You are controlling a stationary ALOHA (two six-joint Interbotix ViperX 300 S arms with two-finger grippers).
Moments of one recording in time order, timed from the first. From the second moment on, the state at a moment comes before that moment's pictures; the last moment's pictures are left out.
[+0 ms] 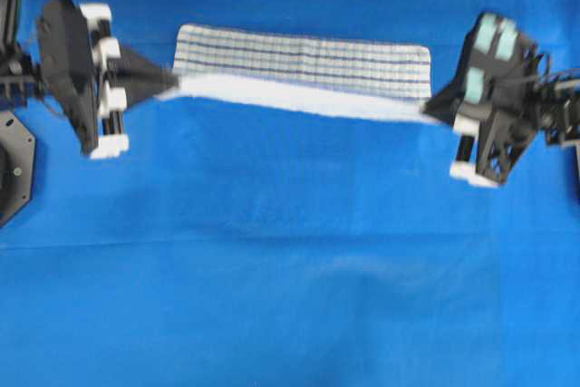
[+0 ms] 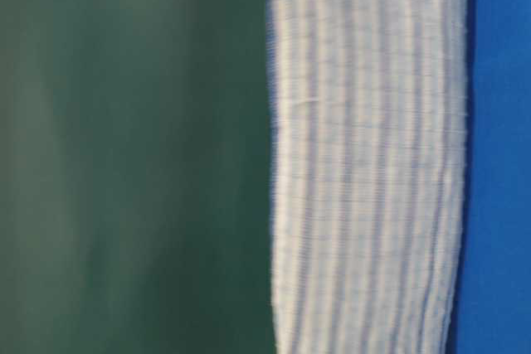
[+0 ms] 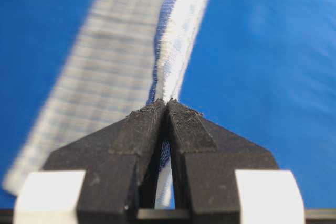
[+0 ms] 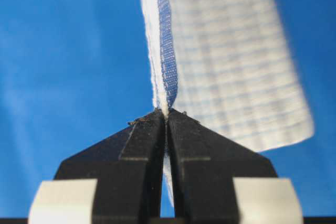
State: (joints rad) left arm 0.18 -0.58 1.14 -0.02 -0.19 0.13; right arm 0.05 -0.44 0.82 -0.47 0.54 0.63
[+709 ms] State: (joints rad) left arm -0.17 -0.25 1.08 -0.02 -0.22 -0.04; right arm 0.30 -0.22 0.86 -0.35 0.35 0.73
